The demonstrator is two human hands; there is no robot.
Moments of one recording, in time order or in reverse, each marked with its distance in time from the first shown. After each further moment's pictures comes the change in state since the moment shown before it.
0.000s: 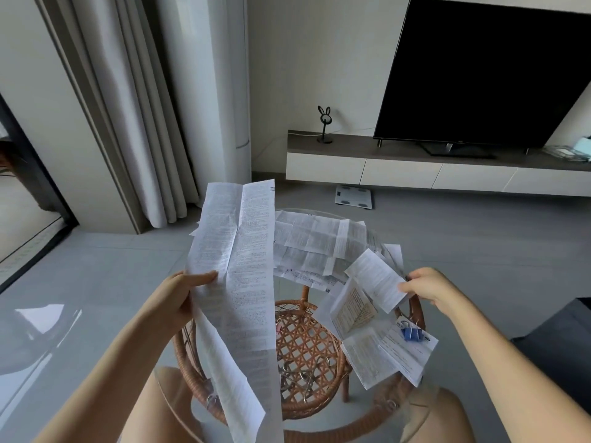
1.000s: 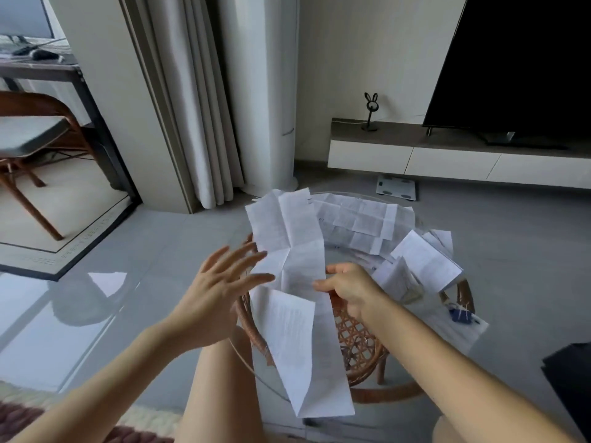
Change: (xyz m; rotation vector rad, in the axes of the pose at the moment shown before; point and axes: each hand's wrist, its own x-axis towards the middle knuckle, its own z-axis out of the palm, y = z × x) left_hand -0.073 -0.025 -0.055 1.688 -0.041 1.177; right_hand -0.155 -0.103 0.149 0.517 -0.444 -0.171
